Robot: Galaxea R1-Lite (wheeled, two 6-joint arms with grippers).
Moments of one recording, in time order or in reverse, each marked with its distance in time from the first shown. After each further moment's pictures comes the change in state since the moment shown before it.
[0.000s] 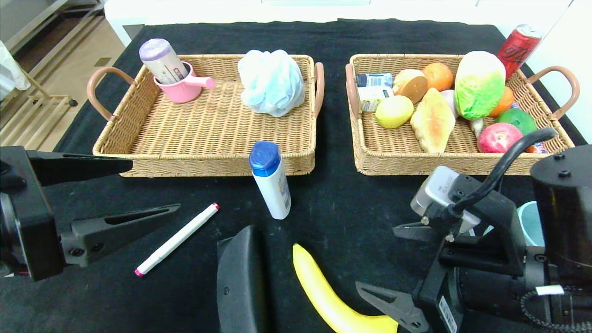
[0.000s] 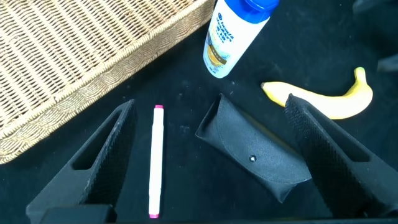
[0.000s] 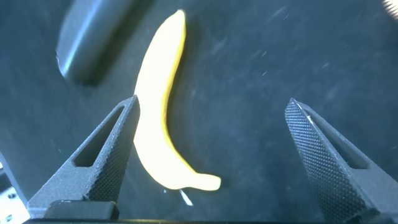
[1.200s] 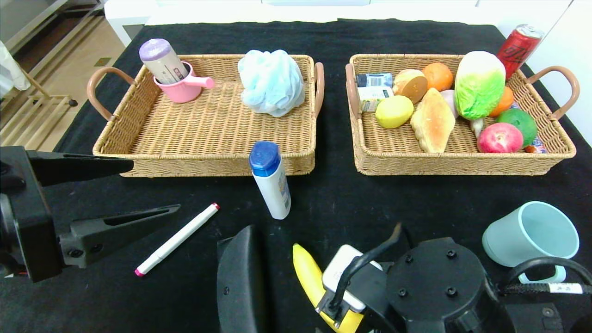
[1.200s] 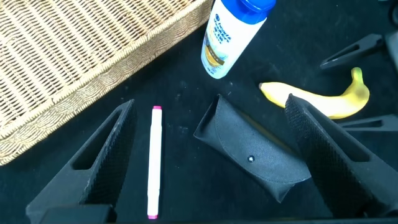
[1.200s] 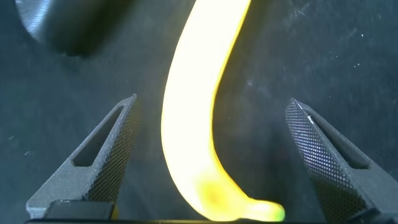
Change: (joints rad) left arm 0.000 -0.001 0.000 0.000 -0.009 0.000; right arm 0.212 0.230 0.019 -0.094 -0.286 -0.004
